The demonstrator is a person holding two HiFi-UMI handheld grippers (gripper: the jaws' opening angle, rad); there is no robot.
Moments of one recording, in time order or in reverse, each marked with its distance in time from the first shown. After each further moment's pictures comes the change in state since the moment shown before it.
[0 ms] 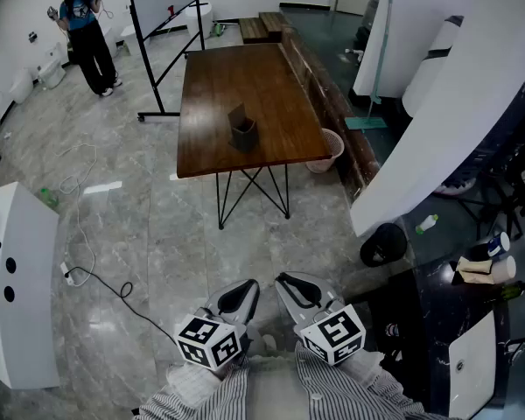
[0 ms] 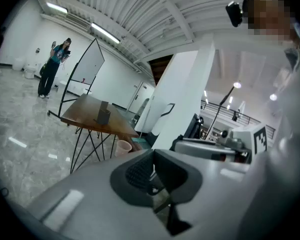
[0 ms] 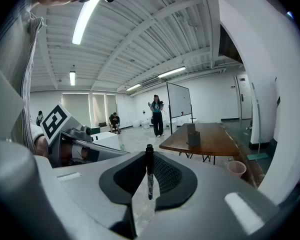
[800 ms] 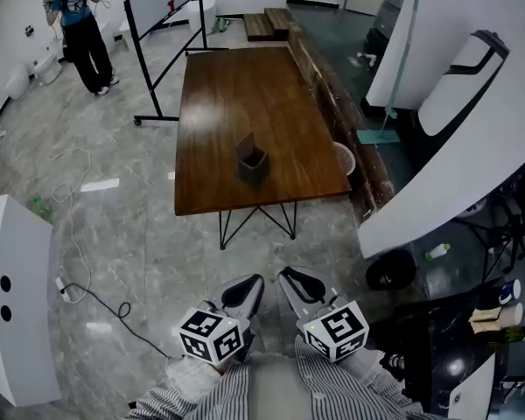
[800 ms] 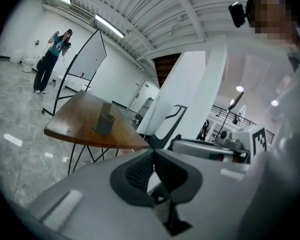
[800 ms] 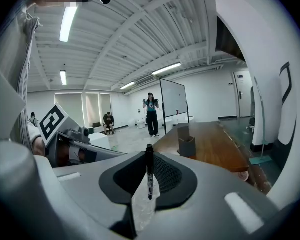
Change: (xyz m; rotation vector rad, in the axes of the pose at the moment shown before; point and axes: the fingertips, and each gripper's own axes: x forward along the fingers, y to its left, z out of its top) left arm 0.131 0.111 0.089 -0.019 0.012 -0.031; right arm 0.145 -0.123 0.046 0.019 0.006 -0.038
